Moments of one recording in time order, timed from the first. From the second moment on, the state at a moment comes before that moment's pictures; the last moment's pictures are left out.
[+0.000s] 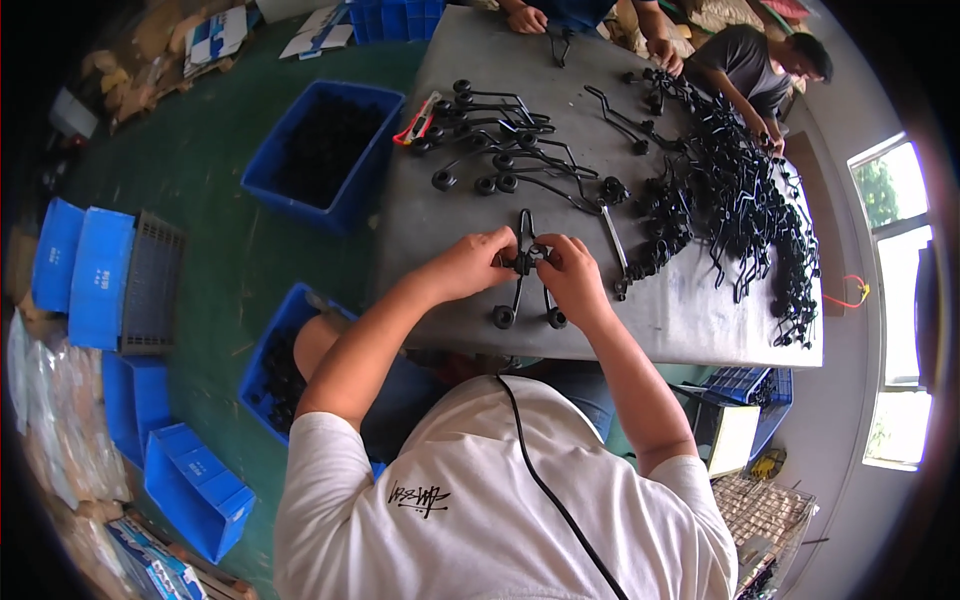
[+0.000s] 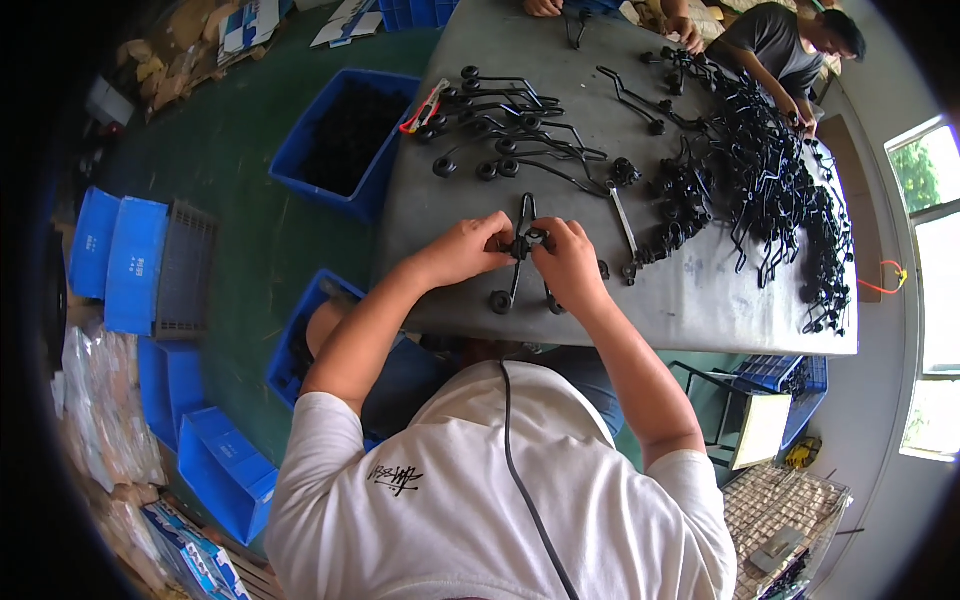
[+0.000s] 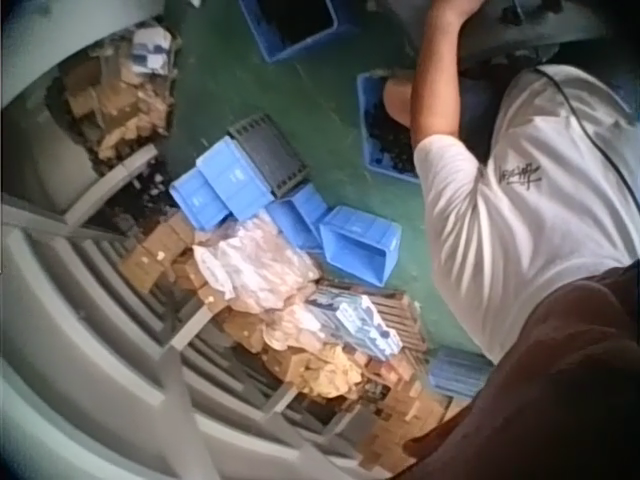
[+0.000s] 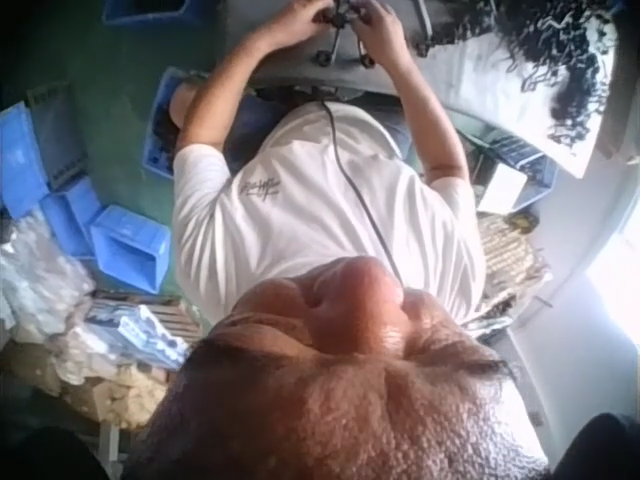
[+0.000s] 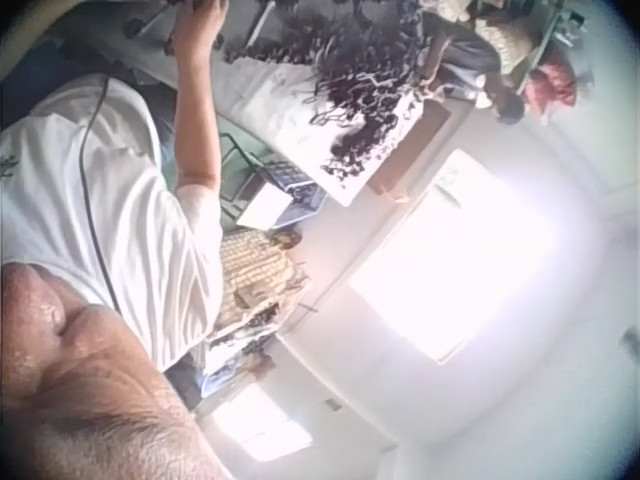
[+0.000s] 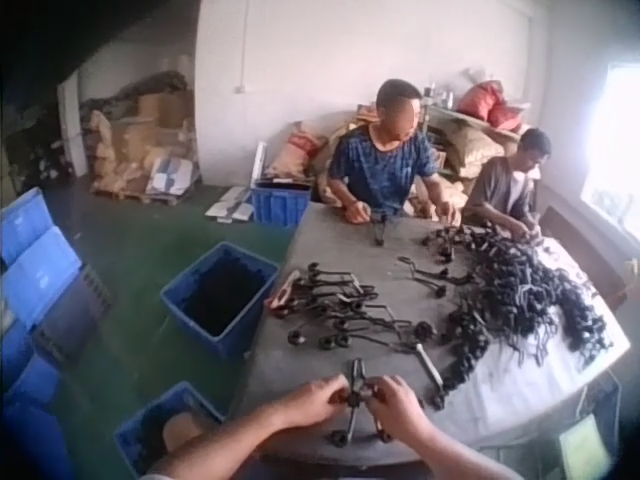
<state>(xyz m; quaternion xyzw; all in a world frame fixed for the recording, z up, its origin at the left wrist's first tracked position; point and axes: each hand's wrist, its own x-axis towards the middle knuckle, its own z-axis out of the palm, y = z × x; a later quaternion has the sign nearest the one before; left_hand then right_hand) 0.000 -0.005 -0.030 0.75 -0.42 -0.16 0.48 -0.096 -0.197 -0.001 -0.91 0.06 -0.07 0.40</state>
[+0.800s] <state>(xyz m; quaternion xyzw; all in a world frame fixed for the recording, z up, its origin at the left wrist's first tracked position) -0.012 -0.020 0.001 0.79 -0.42 -0.17 0.41 -0.157 -0.274 -0.034 -0.95 0.12 -0.13 0.27</state>
